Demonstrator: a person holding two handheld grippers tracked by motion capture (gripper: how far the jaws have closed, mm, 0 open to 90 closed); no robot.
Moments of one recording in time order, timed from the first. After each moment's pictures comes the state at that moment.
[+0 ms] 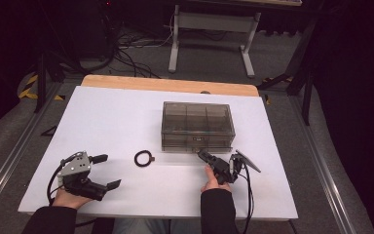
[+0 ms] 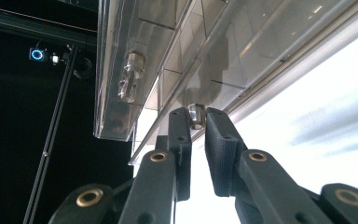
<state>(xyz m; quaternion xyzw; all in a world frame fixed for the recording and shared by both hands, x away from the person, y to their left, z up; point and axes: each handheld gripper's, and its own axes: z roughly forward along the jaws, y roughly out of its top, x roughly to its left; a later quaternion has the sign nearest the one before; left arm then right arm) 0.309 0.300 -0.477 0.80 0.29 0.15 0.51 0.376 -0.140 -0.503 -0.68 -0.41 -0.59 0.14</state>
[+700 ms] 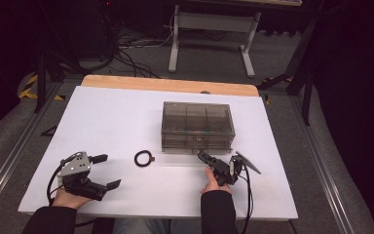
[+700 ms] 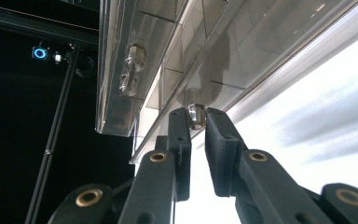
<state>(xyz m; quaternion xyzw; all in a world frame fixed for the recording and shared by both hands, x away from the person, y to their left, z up) 0.309 0.300 -0.477 0.80 0.28 0.15 0.51 0.373 -0.141 -0.504 -0.68 -0.41 -0.59 0.15</state>
